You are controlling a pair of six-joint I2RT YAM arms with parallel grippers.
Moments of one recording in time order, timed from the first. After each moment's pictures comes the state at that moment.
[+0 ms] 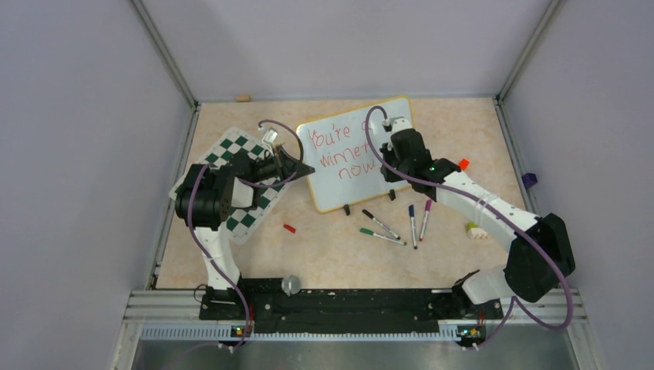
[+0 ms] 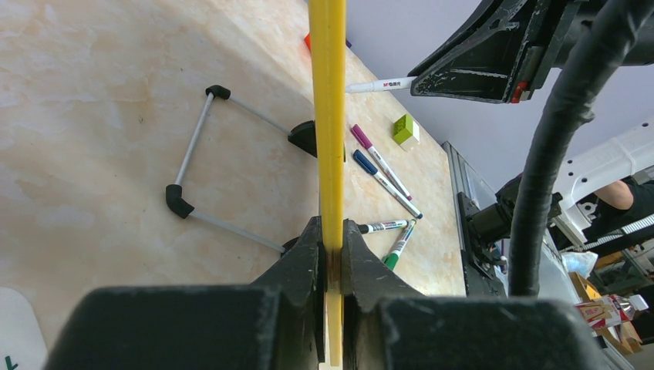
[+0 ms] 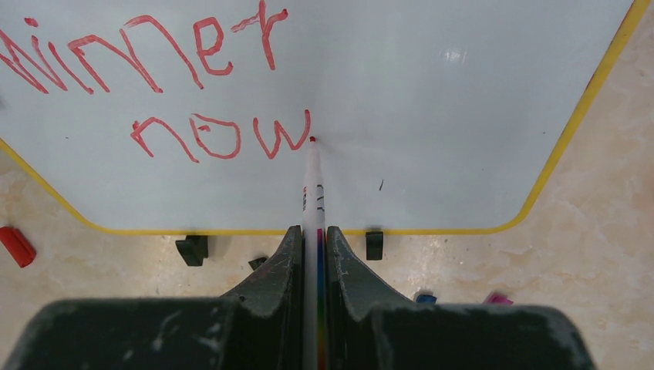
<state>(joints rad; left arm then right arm) -0.08 2.01 0.76 1.46 1.17 -0.90 0.57 1.40 1.07 -0.35 0.17 0.24</state>
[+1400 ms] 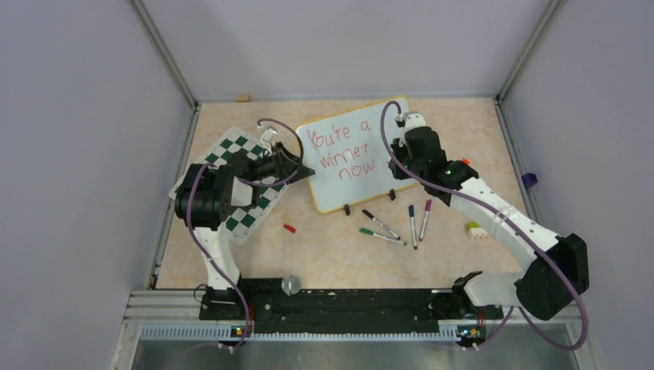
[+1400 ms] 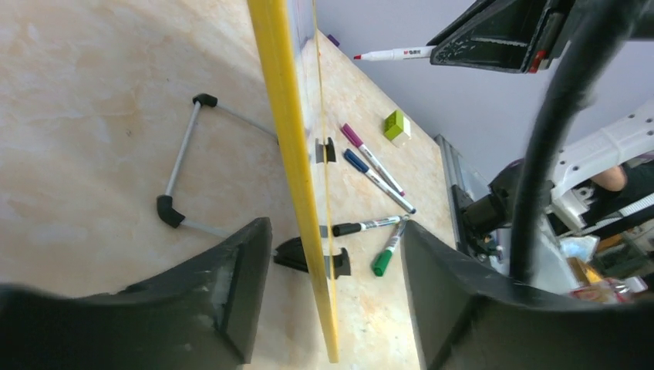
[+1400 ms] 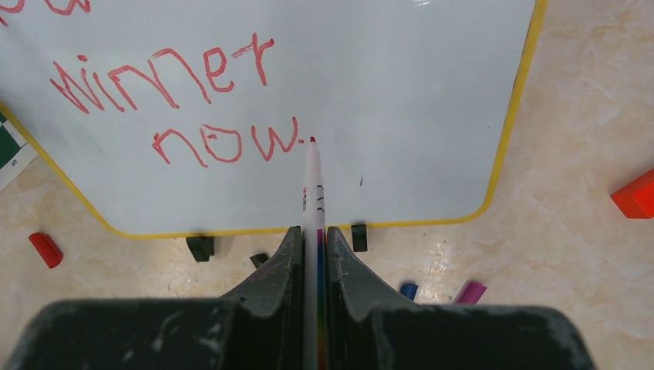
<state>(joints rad) -0.07 2.01 0.77 1.51 1.21 -0.93 0.55 1.28 1.07 -0.39 0.18 0.24</state>
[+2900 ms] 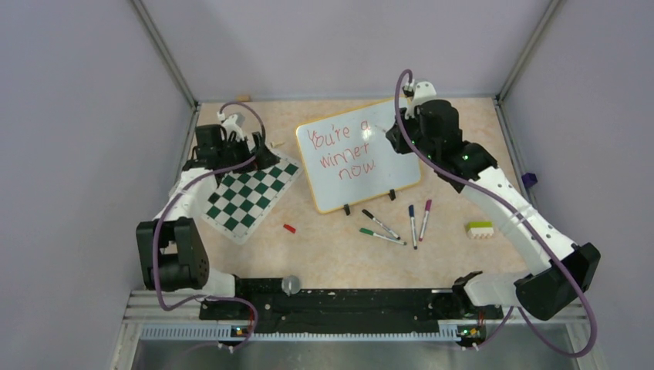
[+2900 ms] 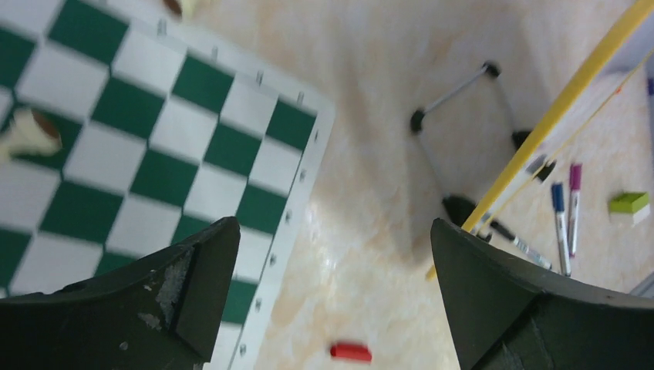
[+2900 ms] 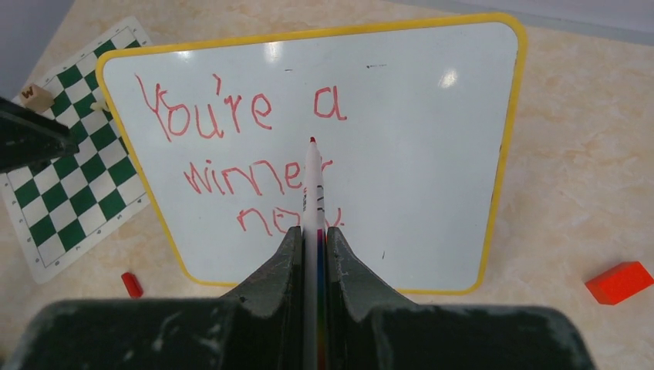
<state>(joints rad) 0.07 1.47 1.04 -0.17 0.58 -0.22 0.53 1.28 1.32 -0.44 0.11 0.20</state>
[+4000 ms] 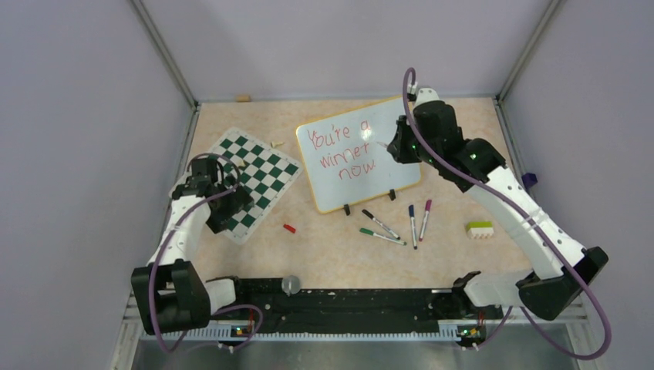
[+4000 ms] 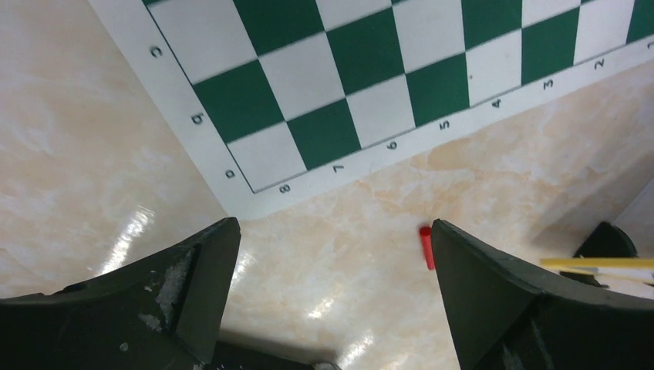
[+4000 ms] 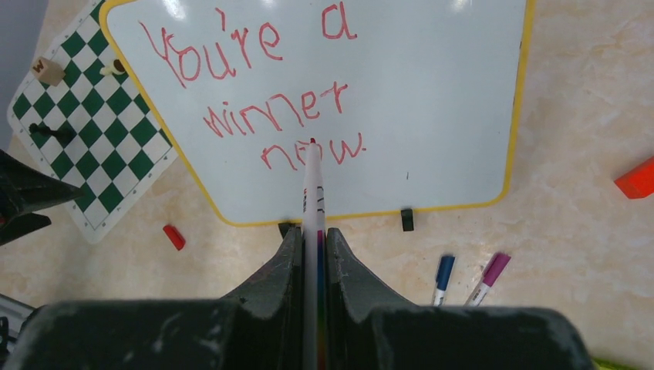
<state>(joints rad) 0.14 1.19 0.83 -0.78 0.02 -0.60 0.62 1.29 1.48 -0.76 0.19 0.38</state>
